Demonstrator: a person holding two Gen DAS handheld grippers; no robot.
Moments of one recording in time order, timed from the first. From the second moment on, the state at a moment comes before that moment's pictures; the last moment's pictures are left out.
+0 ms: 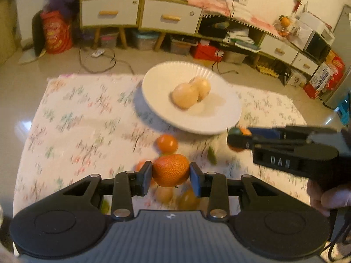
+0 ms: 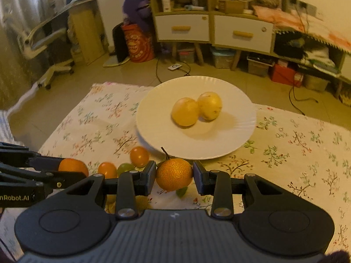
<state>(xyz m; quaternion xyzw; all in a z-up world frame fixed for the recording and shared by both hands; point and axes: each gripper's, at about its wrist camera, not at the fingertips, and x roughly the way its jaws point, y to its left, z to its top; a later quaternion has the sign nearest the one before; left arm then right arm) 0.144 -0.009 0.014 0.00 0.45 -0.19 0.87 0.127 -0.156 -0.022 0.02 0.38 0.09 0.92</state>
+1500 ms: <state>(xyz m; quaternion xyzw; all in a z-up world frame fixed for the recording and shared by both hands) 0.221 -0.093 -0.038 0.03 0.40 -0.25 0.88 0.186 -0.227 -0.039 0.13 0.34 0.03 0.93</state>
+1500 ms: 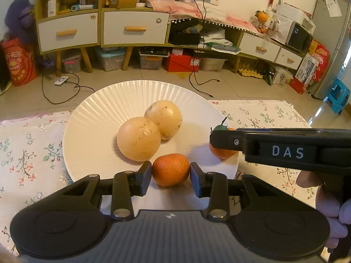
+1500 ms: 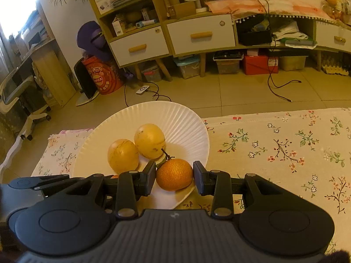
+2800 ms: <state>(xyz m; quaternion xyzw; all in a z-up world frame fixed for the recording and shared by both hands) 0.115 -0.052 0.021 0.09 0.37 -0.25 0.89 0.085 -0.199 0.018 0.06 0.34 0.00 0.94</state>
